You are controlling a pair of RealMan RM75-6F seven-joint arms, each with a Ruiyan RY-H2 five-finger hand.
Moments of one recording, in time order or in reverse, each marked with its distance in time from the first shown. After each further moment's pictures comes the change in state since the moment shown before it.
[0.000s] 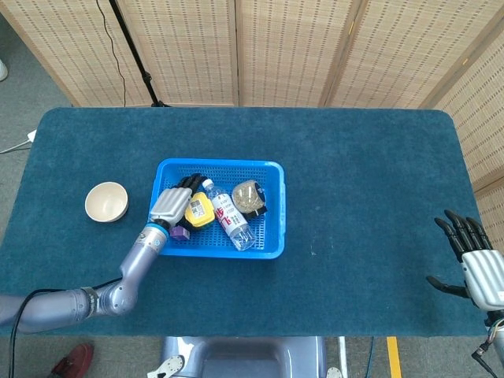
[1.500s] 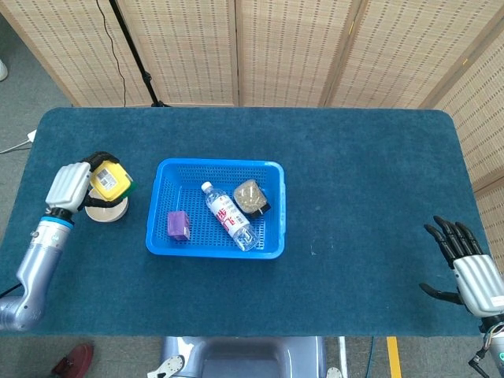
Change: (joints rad) left arm 0.305 0.391 0.018 -0.049 0.421 0.146 -0.469; right arm -0.004 0.008 -0.030 -0.032 -0.057 0.021 -0.014
